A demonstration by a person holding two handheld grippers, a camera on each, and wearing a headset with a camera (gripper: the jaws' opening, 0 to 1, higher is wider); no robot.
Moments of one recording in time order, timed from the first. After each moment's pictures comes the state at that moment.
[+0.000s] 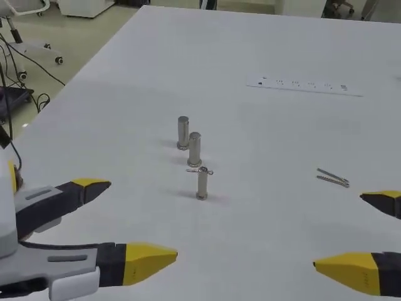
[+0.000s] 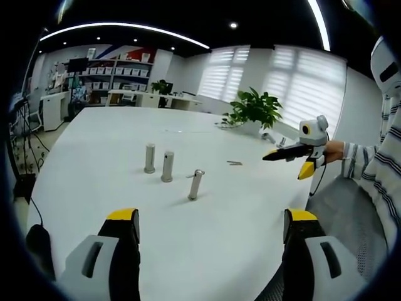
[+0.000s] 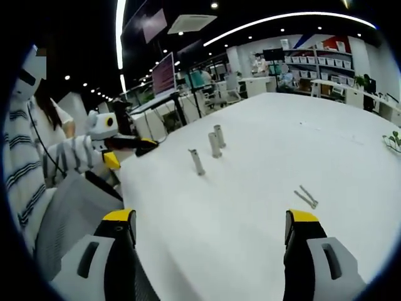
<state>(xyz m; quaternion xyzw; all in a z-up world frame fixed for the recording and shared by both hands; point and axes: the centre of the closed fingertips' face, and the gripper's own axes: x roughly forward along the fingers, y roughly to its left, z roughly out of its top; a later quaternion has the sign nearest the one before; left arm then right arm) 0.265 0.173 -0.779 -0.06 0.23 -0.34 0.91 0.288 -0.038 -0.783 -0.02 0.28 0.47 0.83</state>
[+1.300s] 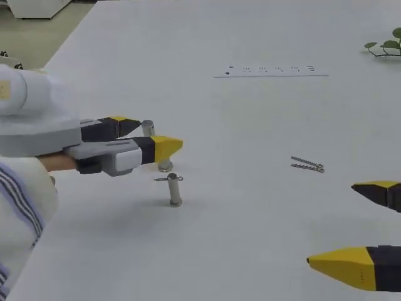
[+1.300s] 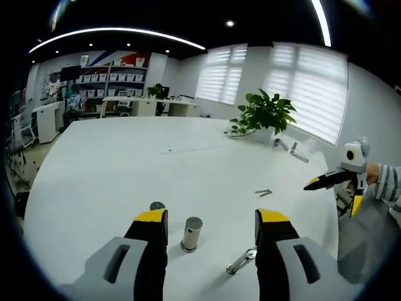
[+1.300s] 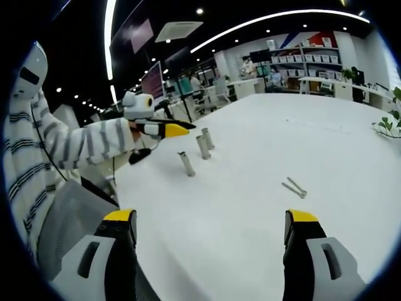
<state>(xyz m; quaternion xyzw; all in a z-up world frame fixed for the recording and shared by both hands) 0.414 0.137 -0.774 -0.05 0.22 -0.35 0.91 0.293 -0.056 -0.788 0.01 0.29 0.44 0.85</state>
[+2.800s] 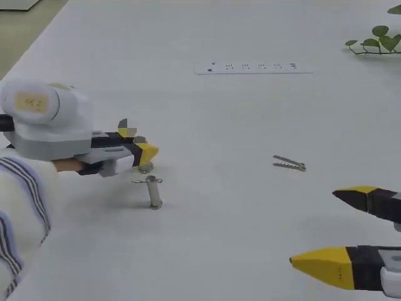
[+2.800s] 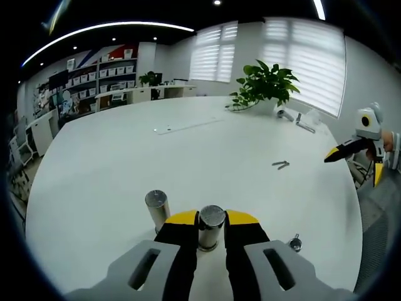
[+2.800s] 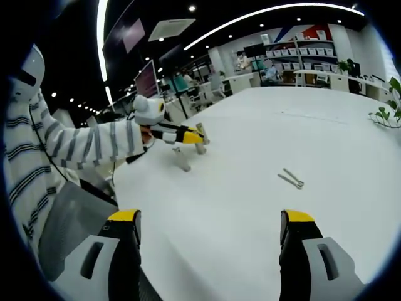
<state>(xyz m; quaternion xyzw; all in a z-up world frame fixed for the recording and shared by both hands) 0.436 0.131 -0.824 0.04 0.26 -0.36 0.90 0.294 -0.064 -0.796 0.02 0.31 0.43 0.85</state>
